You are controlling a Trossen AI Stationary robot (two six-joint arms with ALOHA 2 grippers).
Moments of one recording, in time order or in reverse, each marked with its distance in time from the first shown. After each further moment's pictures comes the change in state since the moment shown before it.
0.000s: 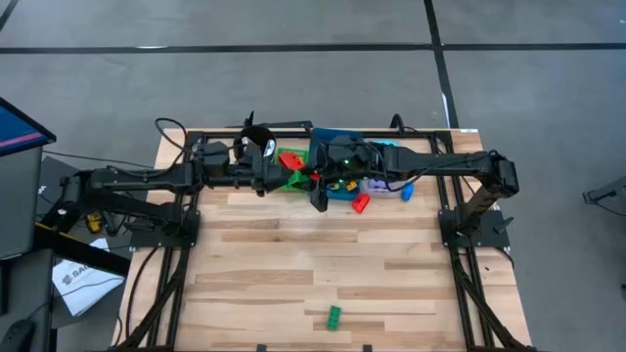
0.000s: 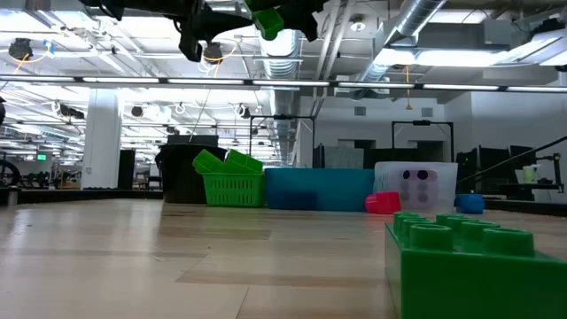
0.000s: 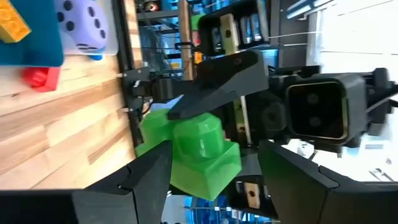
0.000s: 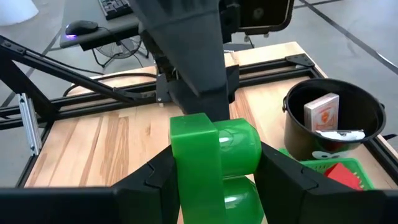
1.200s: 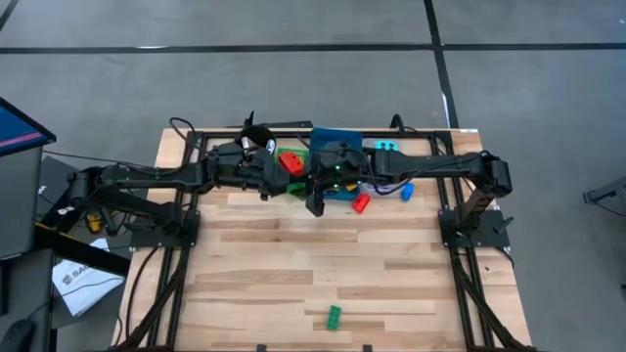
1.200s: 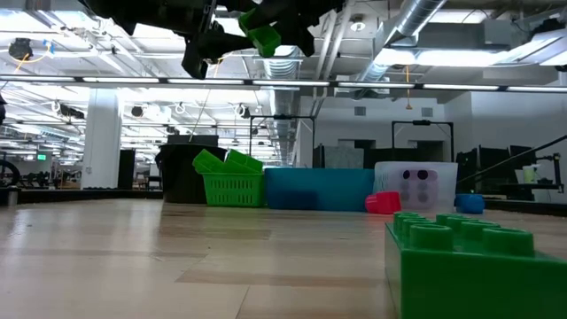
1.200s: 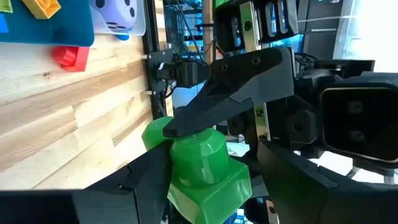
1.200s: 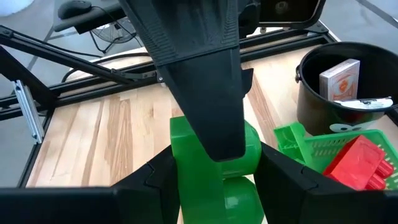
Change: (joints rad) left arm 0.000 0.098 0.000 0.008 0.091 -0.011; right arm -0.004 0.056 -0.002 -0.018 -0.013 0.058
